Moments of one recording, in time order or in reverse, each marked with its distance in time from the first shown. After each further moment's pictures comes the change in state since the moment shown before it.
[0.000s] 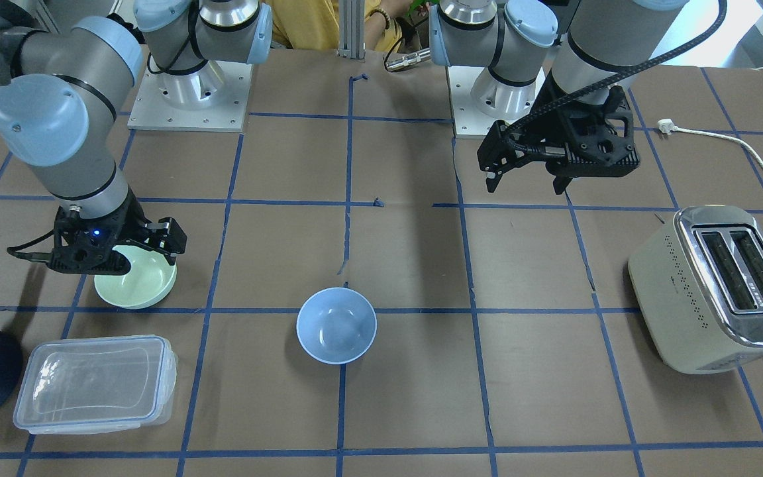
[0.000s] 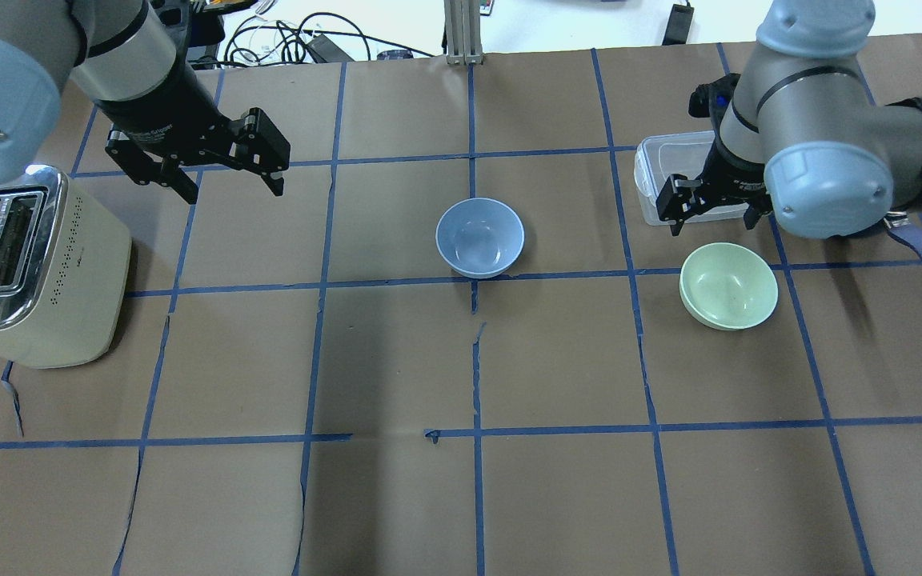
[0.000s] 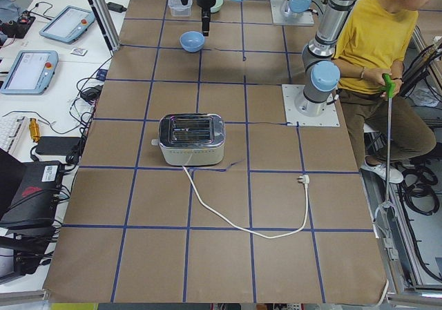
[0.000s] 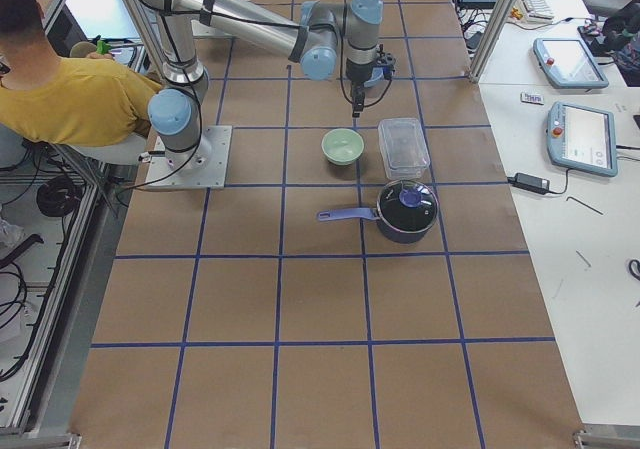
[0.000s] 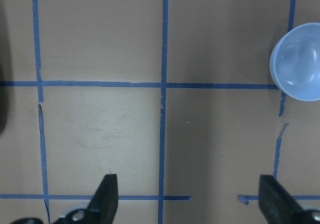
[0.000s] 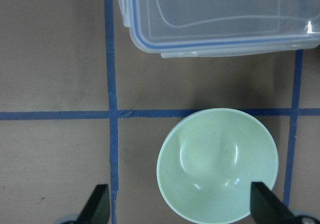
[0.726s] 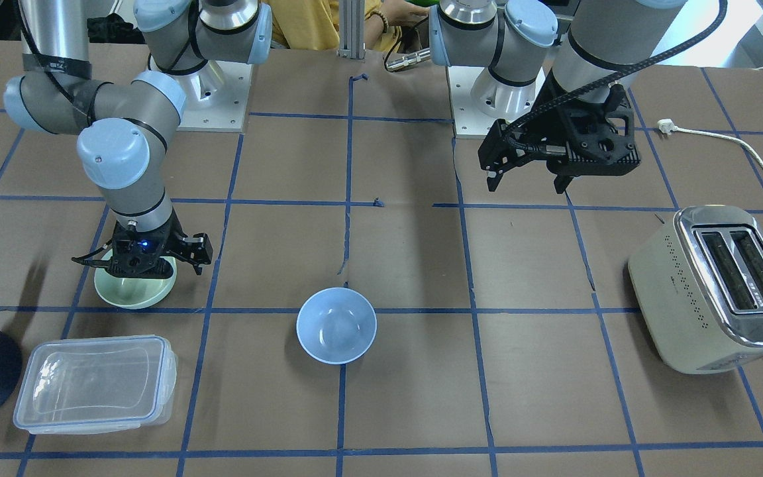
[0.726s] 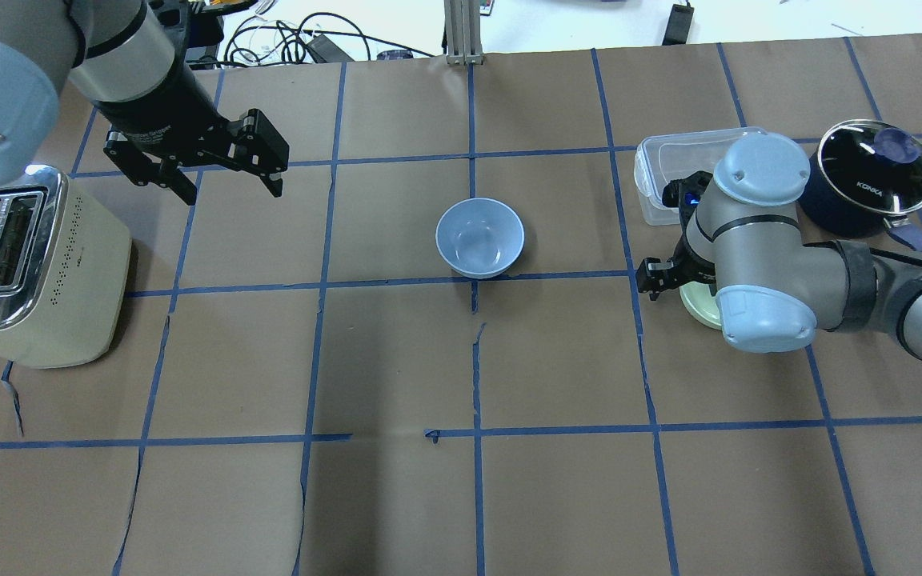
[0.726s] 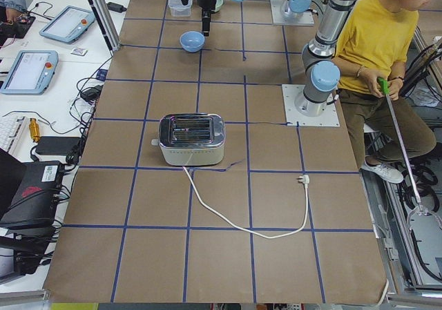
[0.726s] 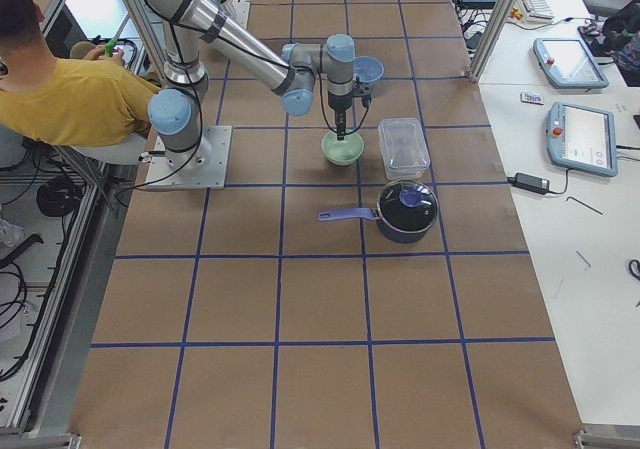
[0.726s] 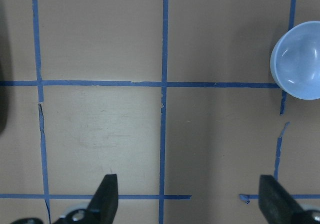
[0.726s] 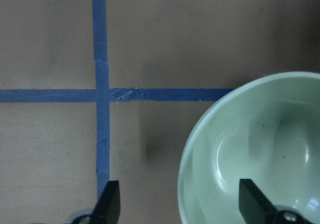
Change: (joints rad) left arm 0.001 0.003 -0.002 0.000 0.002 0.002; right arm -0.003 0.055 0.263 -0.368 0.007 -0.004
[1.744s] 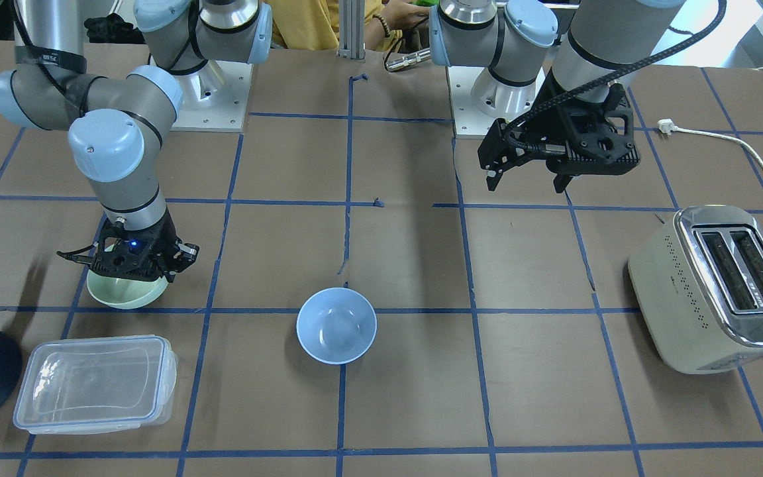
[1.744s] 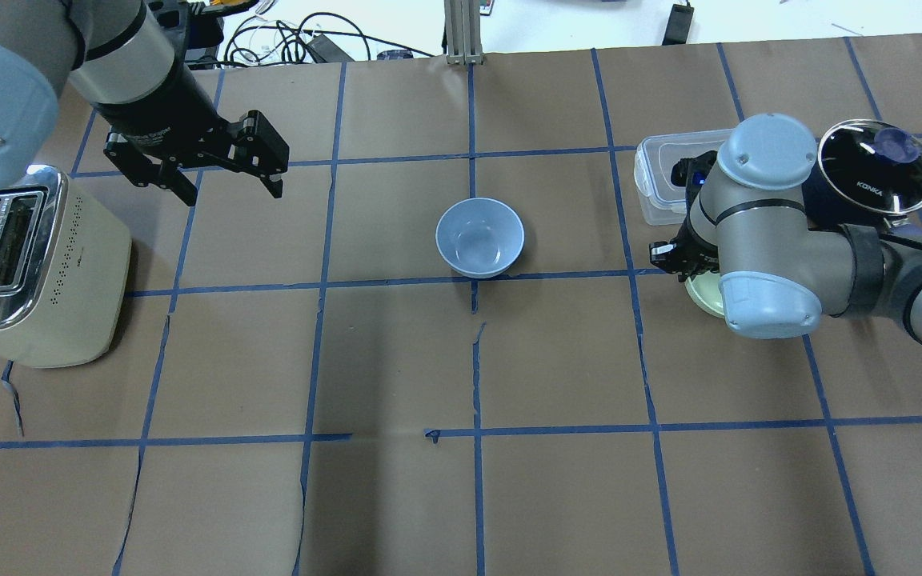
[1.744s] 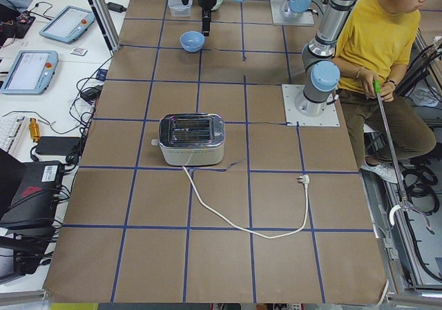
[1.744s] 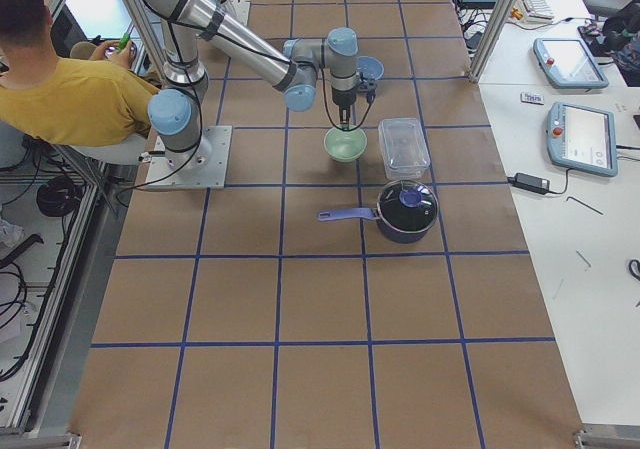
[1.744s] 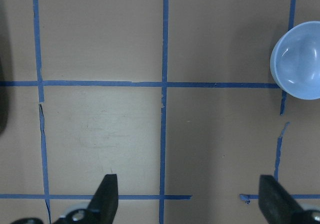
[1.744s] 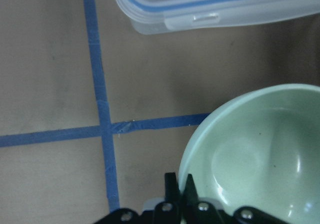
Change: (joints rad) left arm 0.000 0.005 -0.005 0.003 -0.002 0.002; right arm 0.028 -0.017 -0.070 0.029 -0.011 0.136
